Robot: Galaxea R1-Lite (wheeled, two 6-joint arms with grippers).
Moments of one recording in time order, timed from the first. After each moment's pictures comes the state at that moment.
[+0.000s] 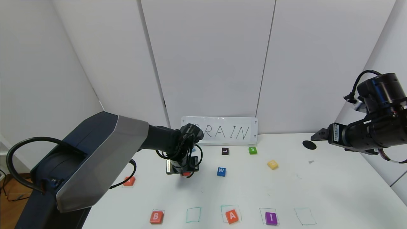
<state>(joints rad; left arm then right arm) -0.45 2.43 -1.71 0.45 0.24 -0.56 0.12 1.71 -1.22 0.34 -0.08 0.41</state>
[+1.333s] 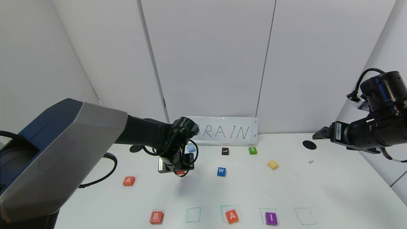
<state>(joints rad) -0.47 2.26 -1.57 0.47 0.24 -0.56 0.11 1.71 -1.23 0.34 -0.07 0.41</state>
